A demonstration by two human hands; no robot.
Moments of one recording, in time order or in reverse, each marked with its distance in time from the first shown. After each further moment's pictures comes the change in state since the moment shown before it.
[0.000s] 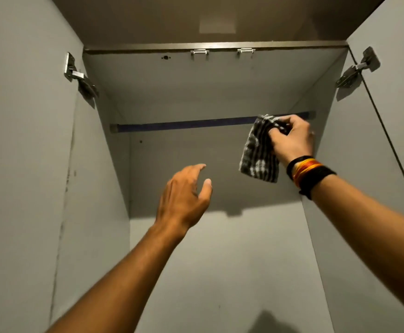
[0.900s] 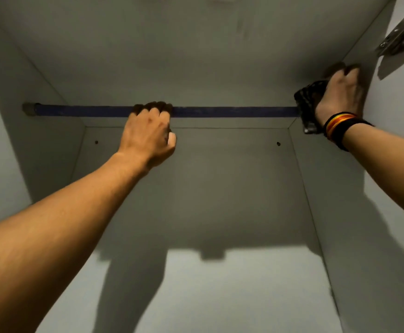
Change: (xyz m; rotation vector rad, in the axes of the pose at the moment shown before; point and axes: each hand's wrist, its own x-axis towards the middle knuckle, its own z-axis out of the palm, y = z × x) left_hand 0.207 -0.043 0.126 0.712 0.217 0.120; right_hand 0.258 0.144 0.032 -0.637 0.246 -0.417
